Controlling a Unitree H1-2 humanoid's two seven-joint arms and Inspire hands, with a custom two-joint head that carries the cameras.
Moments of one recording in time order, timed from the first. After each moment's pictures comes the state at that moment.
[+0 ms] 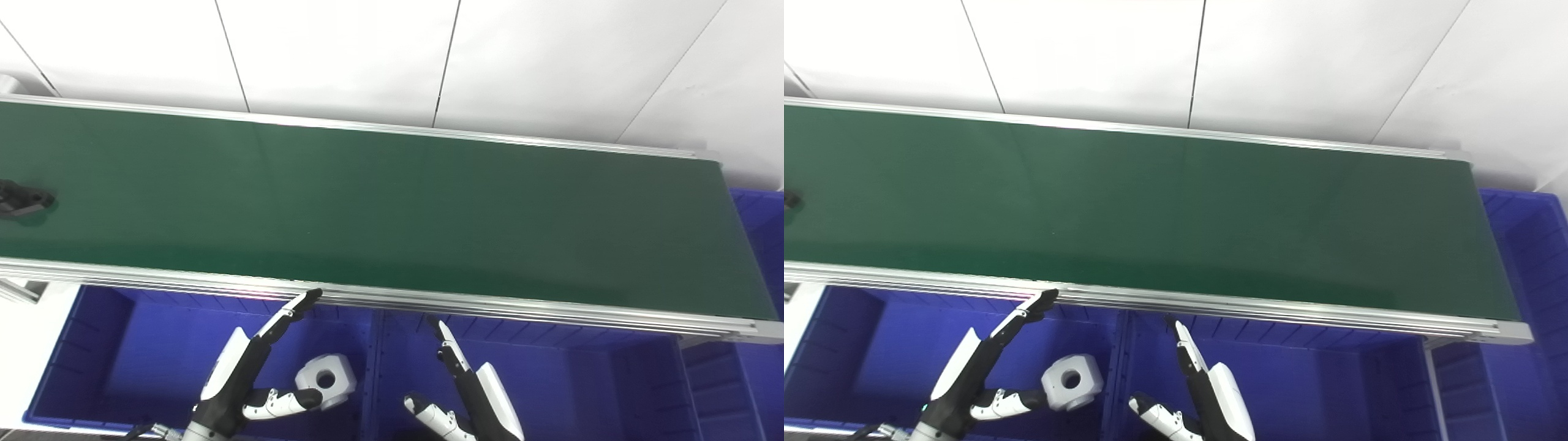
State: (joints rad) left arm 0.51 0.39 -0.47 -0.08 0.34 -0.44 0.38; right arm 0.52 -0.11 0.51 -0.24 -0.50 -0.03 0.04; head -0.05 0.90
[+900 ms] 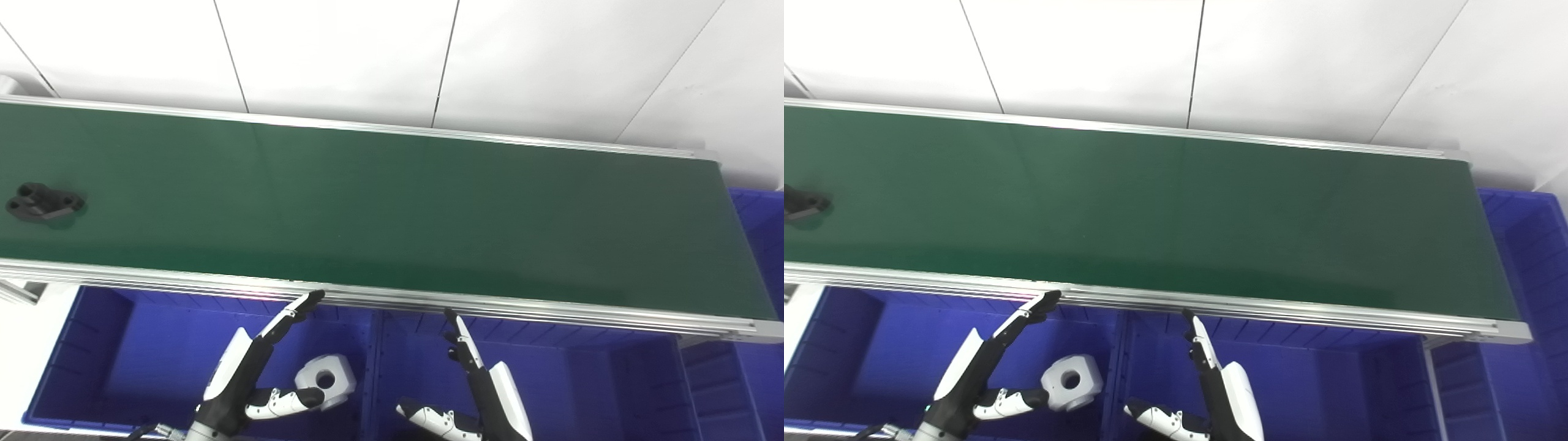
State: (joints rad) left arm 0.51 0.38 -0.47 -0.07 0.34 -0.44 0.38; right arm 0.53 -0.09 0.49 -0.20 -0.52 -0.07 -0.09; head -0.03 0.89
